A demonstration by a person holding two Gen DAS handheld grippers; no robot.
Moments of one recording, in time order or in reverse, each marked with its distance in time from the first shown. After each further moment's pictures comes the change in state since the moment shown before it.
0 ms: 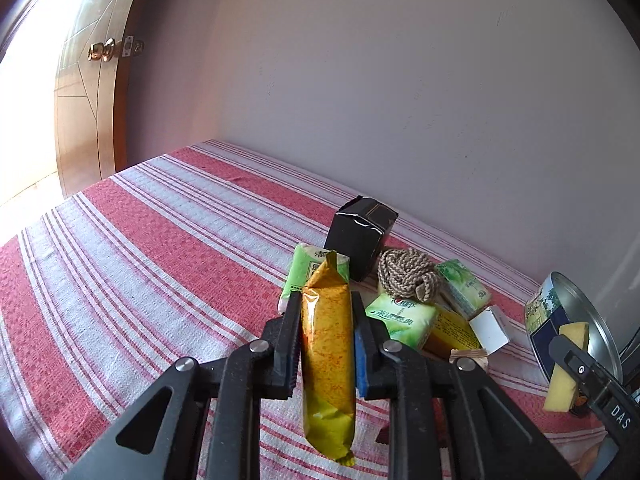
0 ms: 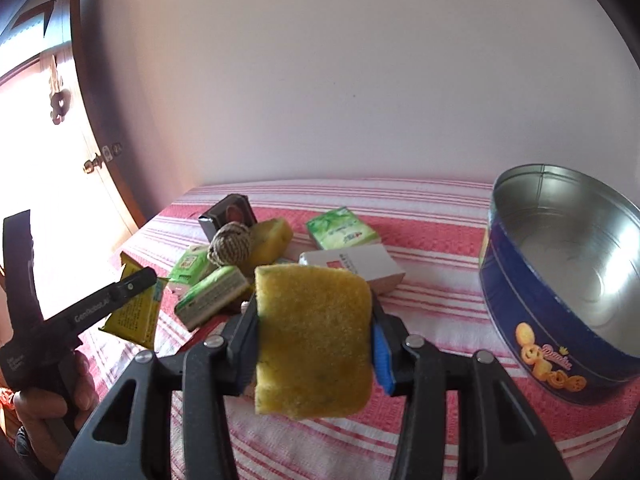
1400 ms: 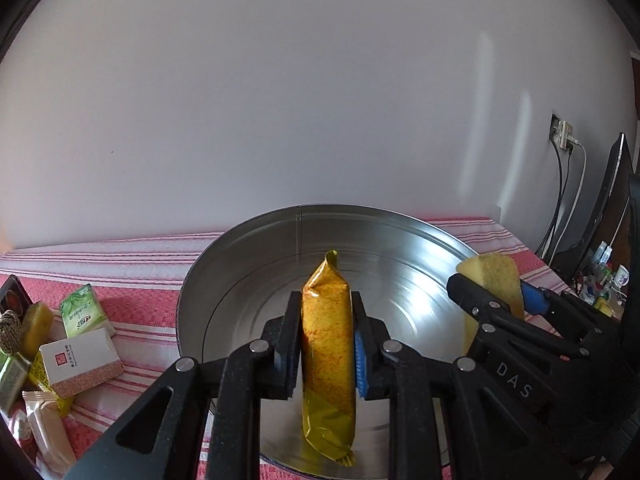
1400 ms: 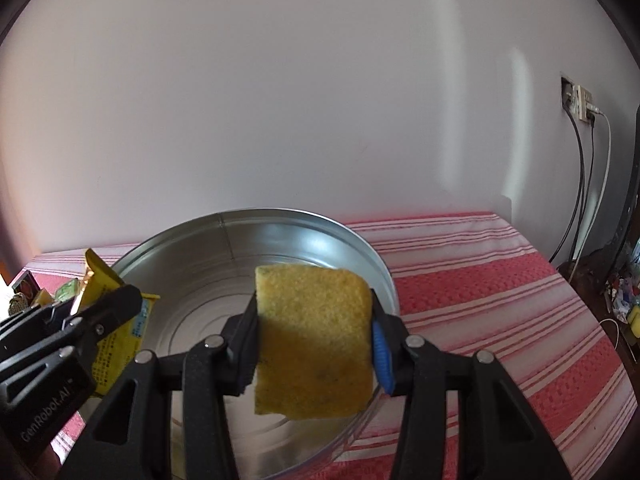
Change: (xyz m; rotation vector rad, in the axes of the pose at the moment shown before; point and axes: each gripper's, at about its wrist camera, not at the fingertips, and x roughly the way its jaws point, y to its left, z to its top) left arm 0.022 -0.345 -0.080 0.488 0.059 -0.362; right arm -0.093 -0.249 0.015 0.121 -0.112 -0.456
